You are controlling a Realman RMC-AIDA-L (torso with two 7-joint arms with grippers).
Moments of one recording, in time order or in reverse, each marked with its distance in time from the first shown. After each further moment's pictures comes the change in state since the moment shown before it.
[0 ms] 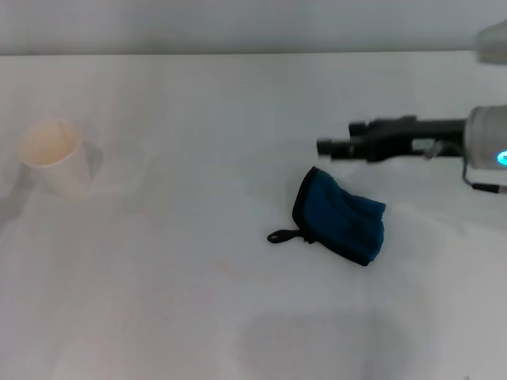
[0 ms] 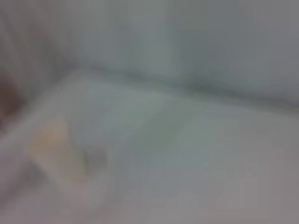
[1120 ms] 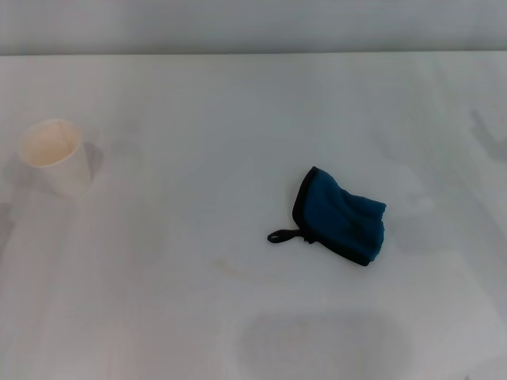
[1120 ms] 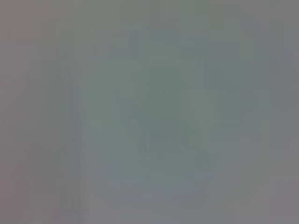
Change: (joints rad) left arm 0.112 -0.012 0.009 -0.067 0.027 0.013 0.179; right arm -0.027 -0.001 0.359 0.866 1.301 -0.250 -1.614
